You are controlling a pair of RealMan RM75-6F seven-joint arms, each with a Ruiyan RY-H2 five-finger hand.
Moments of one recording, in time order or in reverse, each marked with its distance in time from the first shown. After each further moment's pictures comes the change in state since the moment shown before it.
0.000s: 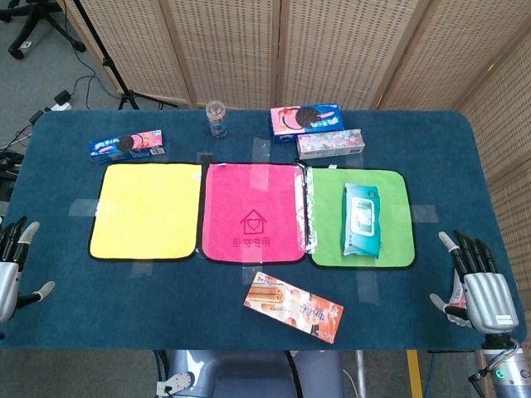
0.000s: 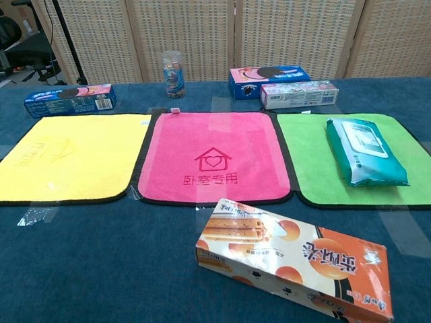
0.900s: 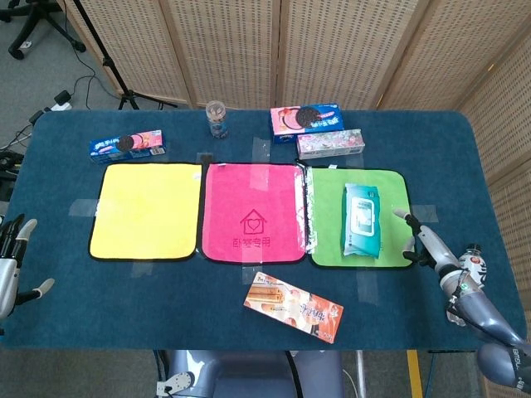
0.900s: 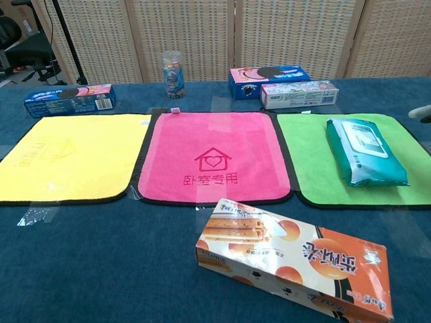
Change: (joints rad) left arm -0.008 0.005 -0.014 -0.011 -0.032 -0.024 -0.009; right arm 0.432 0.089 0.121 -0.032 0.567 -0.833 0.480
